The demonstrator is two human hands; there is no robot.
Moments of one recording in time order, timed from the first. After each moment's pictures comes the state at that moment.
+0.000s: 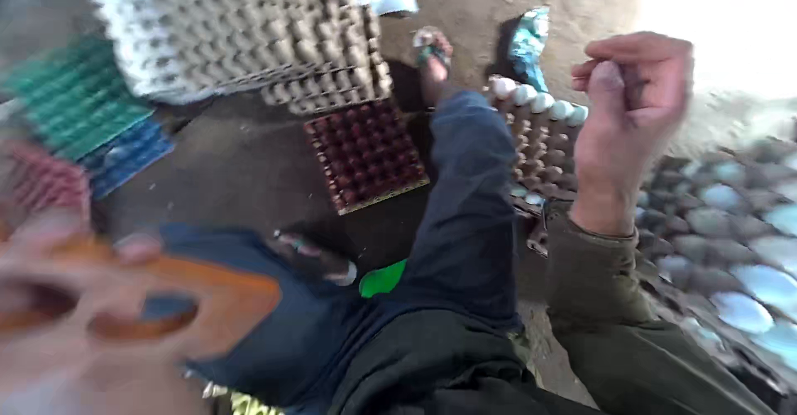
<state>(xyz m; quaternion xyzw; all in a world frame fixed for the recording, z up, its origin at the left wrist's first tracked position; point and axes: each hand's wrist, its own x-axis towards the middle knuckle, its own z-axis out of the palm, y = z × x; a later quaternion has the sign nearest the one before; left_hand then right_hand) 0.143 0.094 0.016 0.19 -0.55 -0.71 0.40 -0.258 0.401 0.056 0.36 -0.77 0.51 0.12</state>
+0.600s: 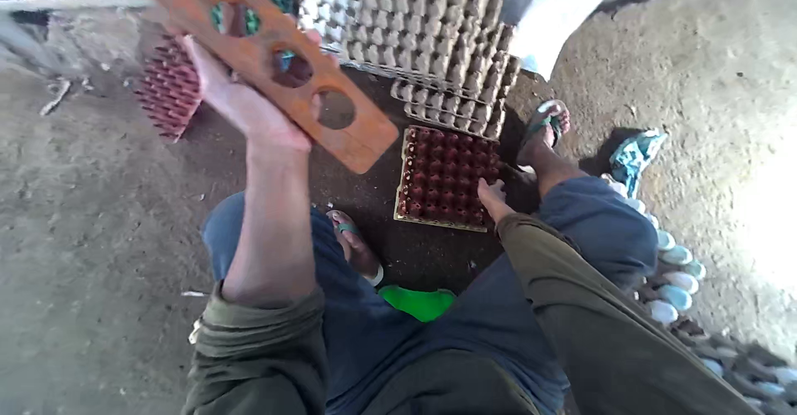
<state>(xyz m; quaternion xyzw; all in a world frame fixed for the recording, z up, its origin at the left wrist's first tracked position) 0.064 -0.055 0.012 0.25 -0.25 -0.74 0.57 -0.233 0.198 -0.241 0.00 -0.92 0.14 -0.36</state>
